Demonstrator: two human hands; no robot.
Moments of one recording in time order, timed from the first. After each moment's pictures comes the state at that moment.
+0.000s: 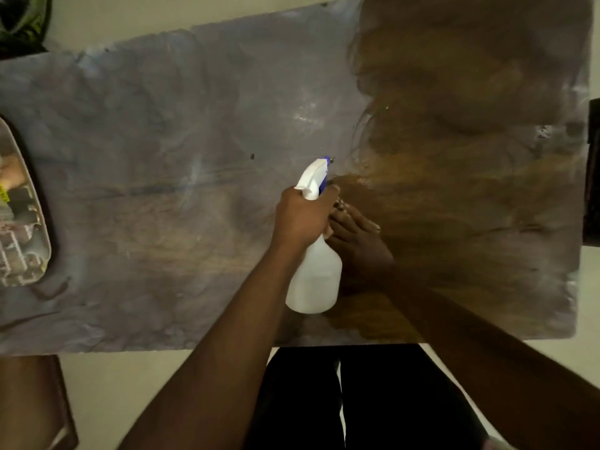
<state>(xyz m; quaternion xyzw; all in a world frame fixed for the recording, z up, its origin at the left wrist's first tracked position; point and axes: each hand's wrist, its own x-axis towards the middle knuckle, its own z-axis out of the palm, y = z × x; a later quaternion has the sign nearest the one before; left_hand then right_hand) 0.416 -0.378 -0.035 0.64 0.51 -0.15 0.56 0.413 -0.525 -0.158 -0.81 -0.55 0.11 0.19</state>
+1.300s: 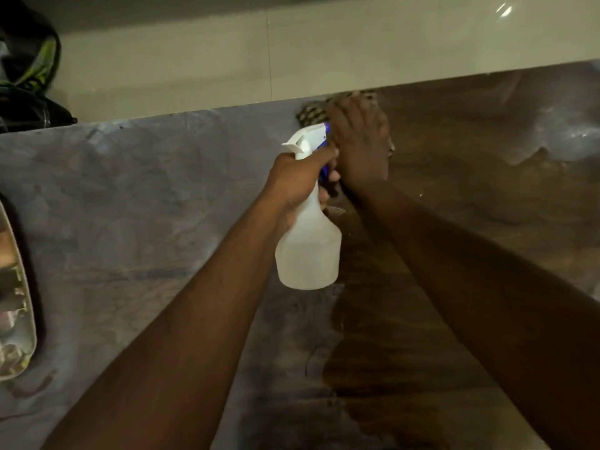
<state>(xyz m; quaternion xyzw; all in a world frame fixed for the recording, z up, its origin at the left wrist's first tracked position) 0.546 -0.245 -0.064 0.56 0.45 -0.14 0.68 0.632 -0.333 -0.175 -0.94 -0.30 0.03 0.14</state>
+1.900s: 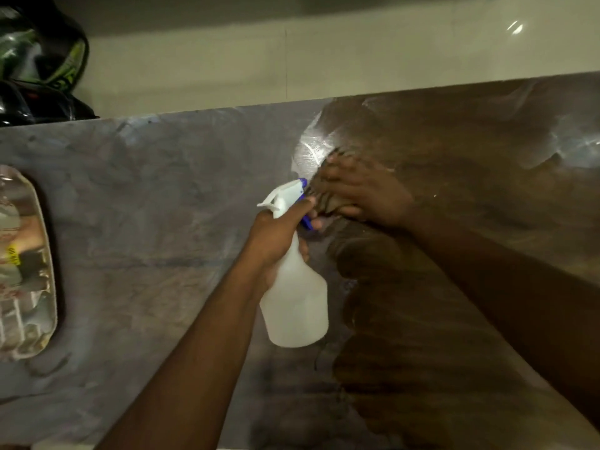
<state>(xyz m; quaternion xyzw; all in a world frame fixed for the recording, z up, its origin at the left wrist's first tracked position) 0.457 -0.240 -0.060 0.52 0.49 -0.10 0.69 0.607 -0.376 -0.172 -0.76 -0.64 0.07 0.12</state>
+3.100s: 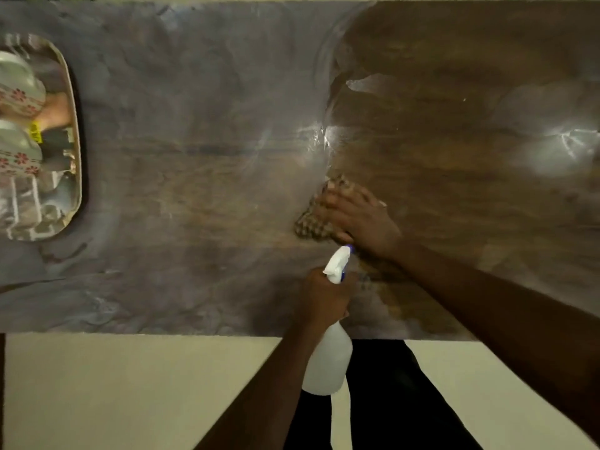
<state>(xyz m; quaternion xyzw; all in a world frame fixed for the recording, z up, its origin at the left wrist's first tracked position) 0.214 -0.371 -0.092 0.60 0.51 -0.19 0.58 0.370 -0.427 -0.166 -0.79 -0.60 0.11 0.09</state>
